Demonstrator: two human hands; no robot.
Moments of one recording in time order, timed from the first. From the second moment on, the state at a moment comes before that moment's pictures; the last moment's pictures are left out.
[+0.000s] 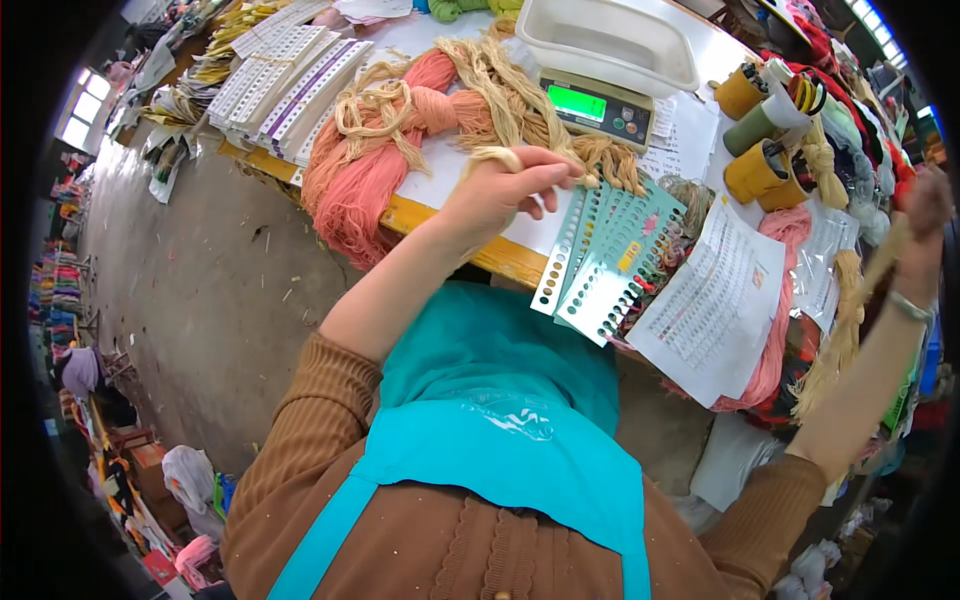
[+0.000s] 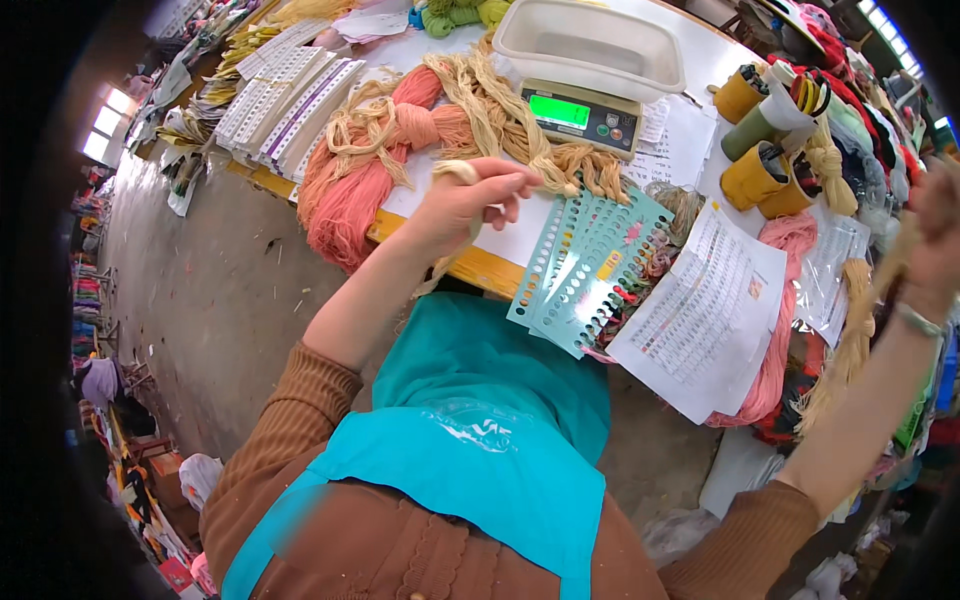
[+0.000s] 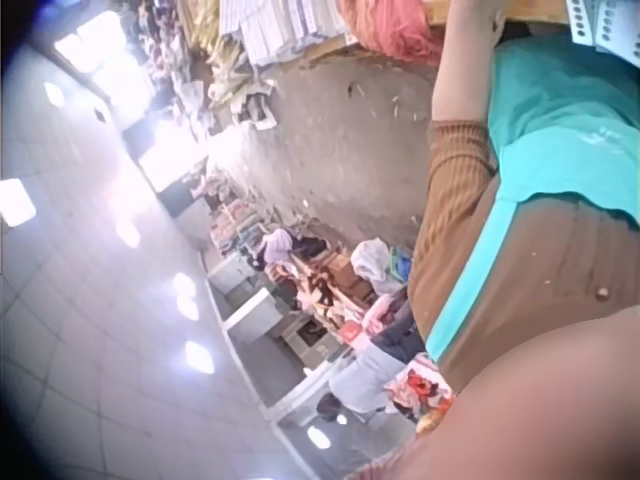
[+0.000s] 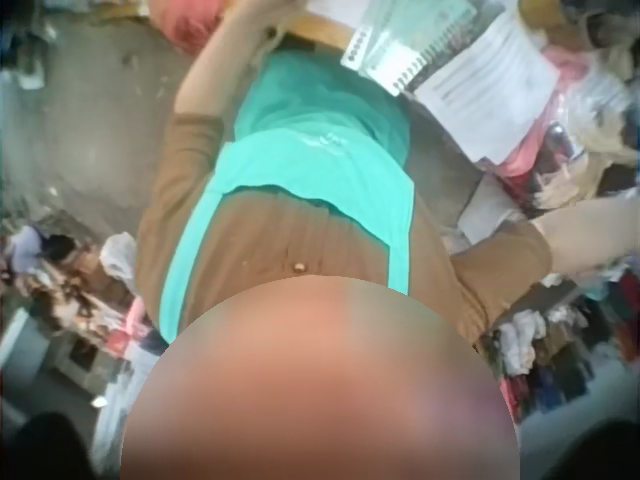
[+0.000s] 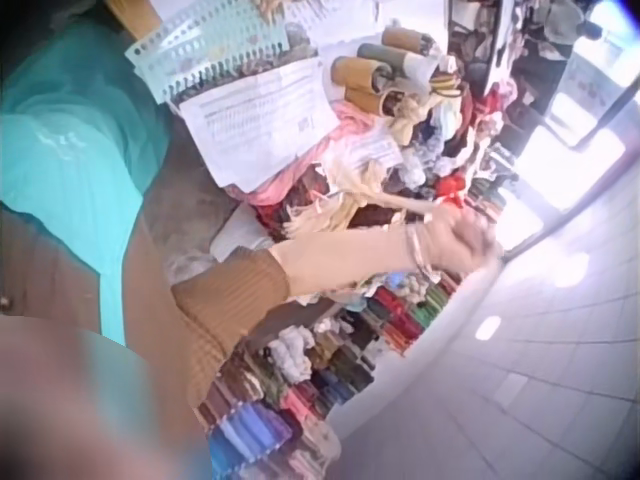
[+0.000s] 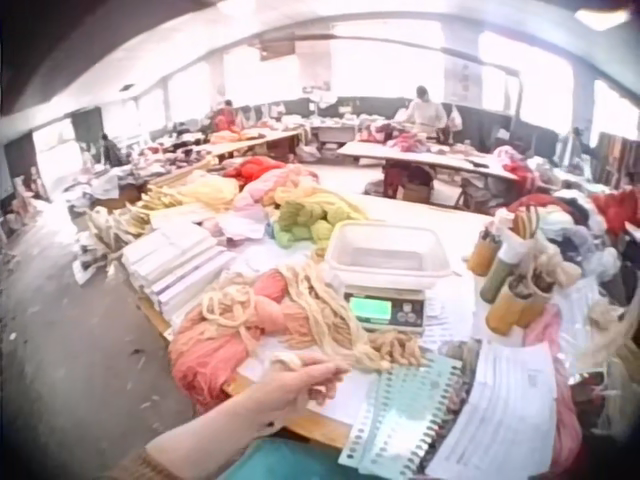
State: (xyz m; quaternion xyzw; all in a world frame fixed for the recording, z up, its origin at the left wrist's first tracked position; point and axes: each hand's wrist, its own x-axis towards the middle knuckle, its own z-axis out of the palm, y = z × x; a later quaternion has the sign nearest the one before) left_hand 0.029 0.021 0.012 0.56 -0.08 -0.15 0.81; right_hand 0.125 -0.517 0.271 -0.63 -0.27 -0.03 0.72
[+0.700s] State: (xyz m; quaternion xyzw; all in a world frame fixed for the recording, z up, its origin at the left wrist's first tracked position) left_hand 0.062 -0.054 -0.031 0.72 -0.11 -0.09 0.68; right_hand 0.071 -0.239 -0.013 -0.75 -0.14 0.22 0.61
